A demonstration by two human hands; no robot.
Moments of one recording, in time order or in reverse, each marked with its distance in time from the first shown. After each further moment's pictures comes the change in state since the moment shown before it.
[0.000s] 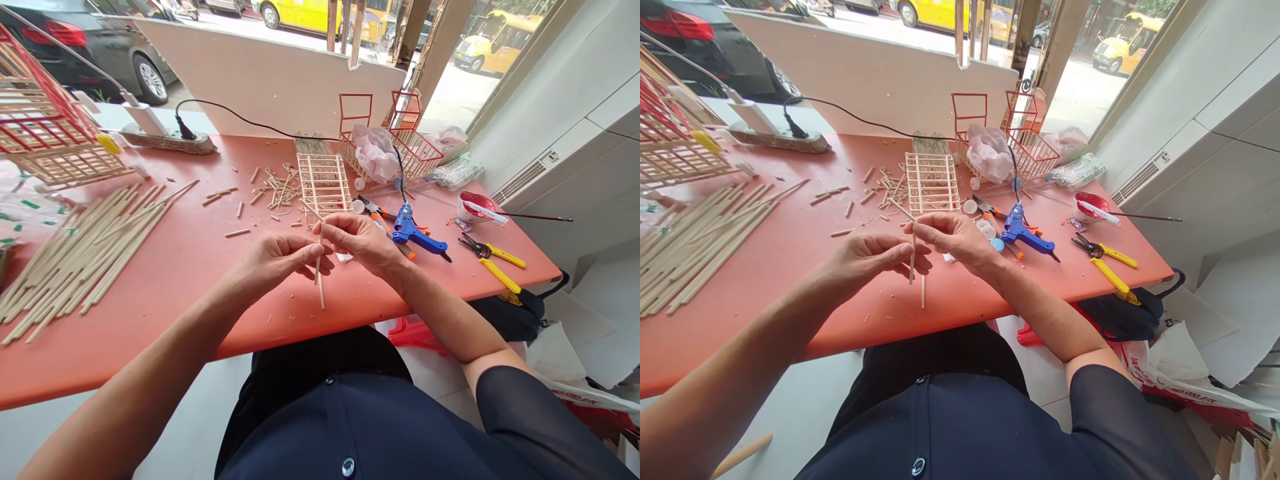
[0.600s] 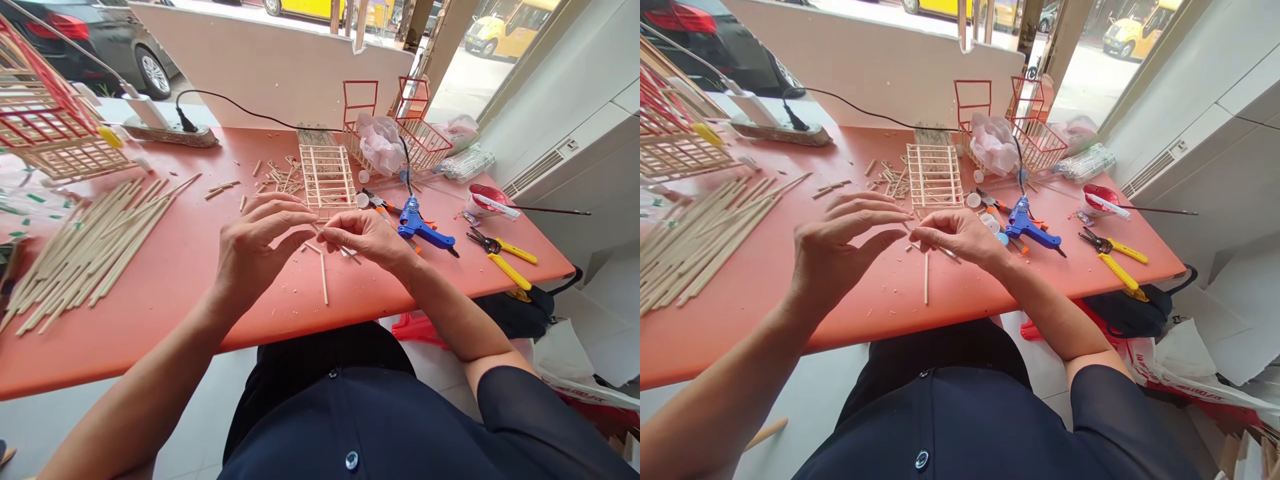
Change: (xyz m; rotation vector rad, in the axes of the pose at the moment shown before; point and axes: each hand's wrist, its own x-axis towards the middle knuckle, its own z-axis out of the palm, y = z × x) left_hand -0.006 0.002 -0.005 0.675 0.480 0.585; right_hand -0.003 -0.004 -0.006 -0.130 -0.119 -0.010
